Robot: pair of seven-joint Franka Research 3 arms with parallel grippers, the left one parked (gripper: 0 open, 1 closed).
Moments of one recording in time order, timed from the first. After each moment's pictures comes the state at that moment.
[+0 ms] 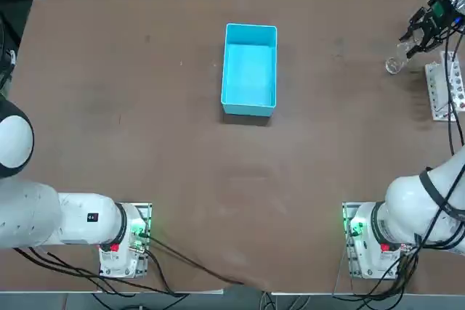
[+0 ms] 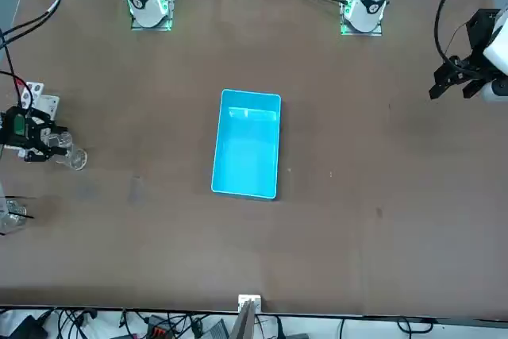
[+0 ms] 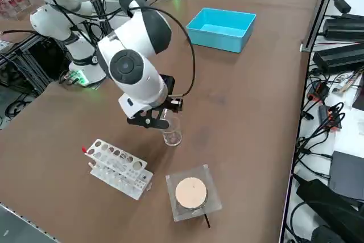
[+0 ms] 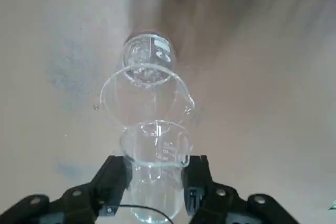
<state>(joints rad) -0.40 0.50 -0.09 -1.64 0.38 1.79 0.76</state>
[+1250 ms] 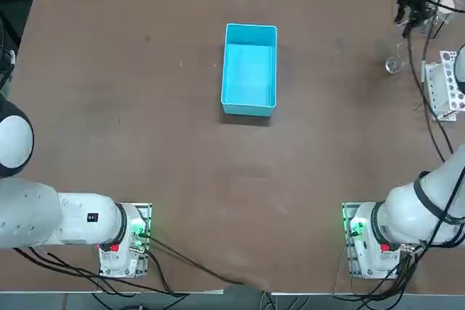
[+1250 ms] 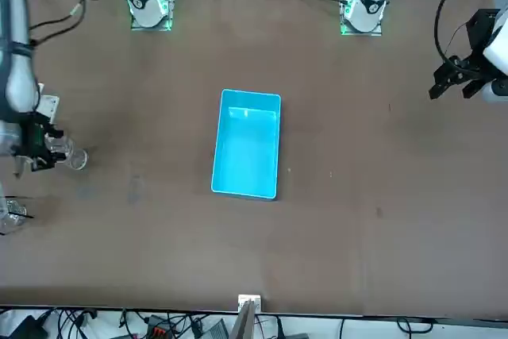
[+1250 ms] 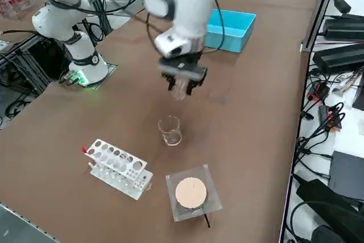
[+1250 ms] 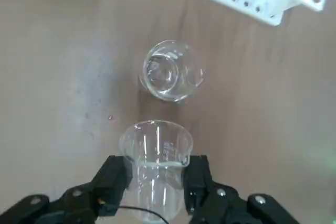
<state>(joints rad) -0.07 0.42 -0.07 -1.60 -0.16 1.81 1.32</state>
